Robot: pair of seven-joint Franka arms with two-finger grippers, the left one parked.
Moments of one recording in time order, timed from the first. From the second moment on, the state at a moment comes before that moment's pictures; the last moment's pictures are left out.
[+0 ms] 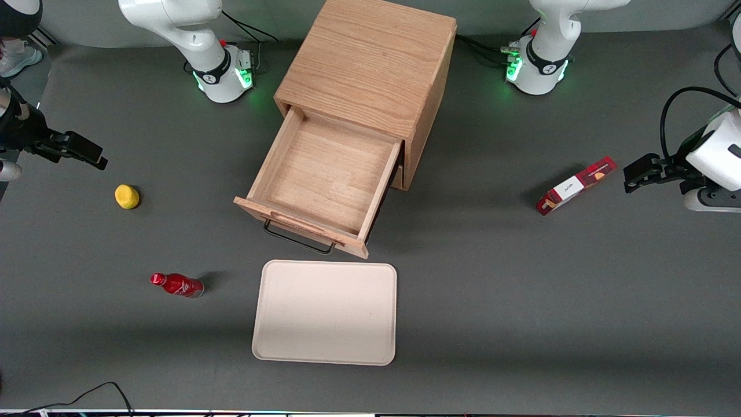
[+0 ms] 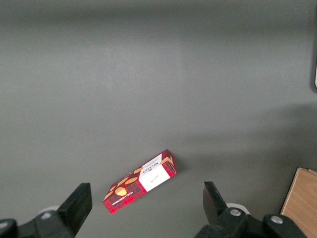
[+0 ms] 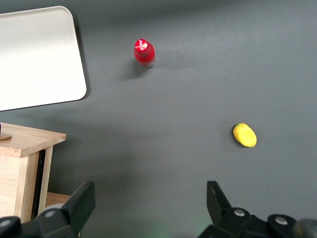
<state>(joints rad) 0.07 -0.08 -0.07 -1.67 -0.02 1.57 0.19</state>
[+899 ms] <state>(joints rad) 0.07 -0.08 -0.07 -1.66 -0.02 1.57 0.19</state>
